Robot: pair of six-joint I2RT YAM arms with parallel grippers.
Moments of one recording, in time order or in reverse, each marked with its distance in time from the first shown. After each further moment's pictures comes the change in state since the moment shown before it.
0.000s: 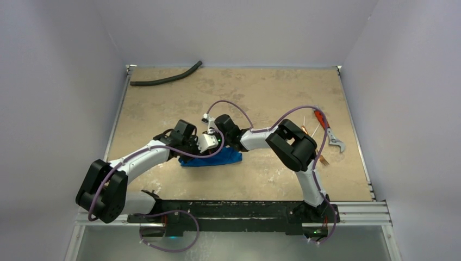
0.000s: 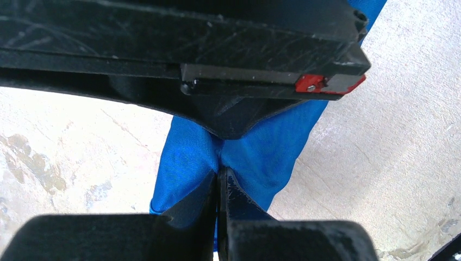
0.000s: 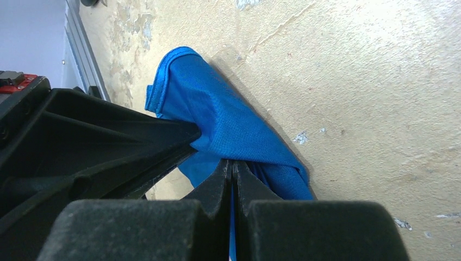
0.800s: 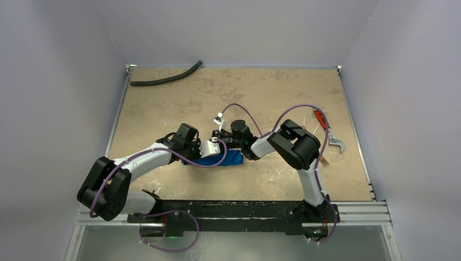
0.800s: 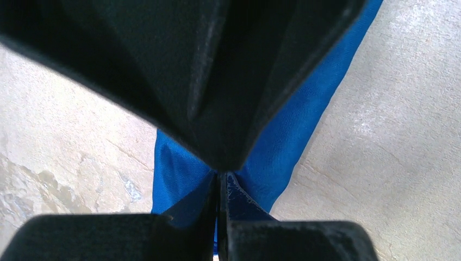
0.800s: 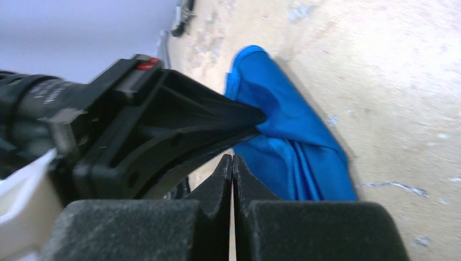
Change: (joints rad) left arm -0.026 0.026 -0.060 0.099 -0.014 0.183; right arm -0.051 -0.017 -0.240 0.524 -0.112 0.246
